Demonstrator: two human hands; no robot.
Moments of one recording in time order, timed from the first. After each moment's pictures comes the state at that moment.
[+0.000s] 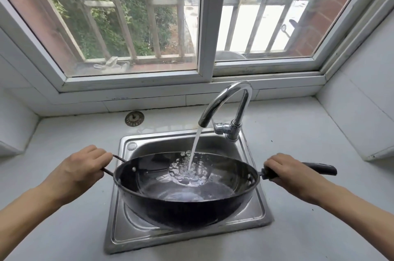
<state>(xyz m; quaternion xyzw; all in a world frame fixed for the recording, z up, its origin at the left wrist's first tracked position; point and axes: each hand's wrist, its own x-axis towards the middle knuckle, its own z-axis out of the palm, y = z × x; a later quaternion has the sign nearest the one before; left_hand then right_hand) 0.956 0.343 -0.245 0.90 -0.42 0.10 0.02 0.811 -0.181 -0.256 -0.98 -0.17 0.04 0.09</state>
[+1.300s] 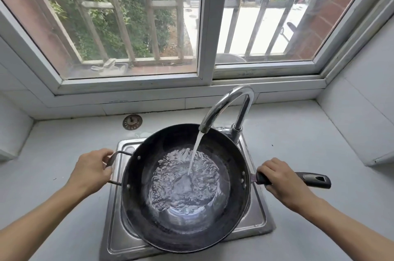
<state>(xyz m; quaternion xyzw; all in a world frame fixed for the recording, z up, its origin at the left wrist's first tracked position) 0.974 0.309 -0.281 0.97 -0.06 -0.04 0.22 0.821 -0.171 -0.299 -0.99 -0.11 0.01 0.08</state>
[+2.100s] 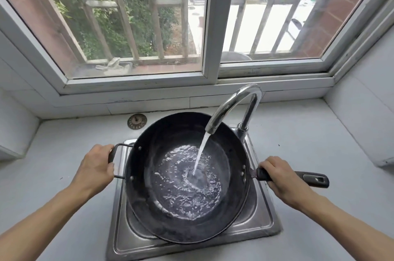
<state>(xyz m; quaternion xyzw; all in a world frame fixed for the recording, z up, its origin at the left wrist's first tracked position) 0.982 0.321 -0.289 0.98 -0.09 -0.02 0.17 0.834 -0.162 -0.307 -0.99 -0.07 0.01 0.13</state>
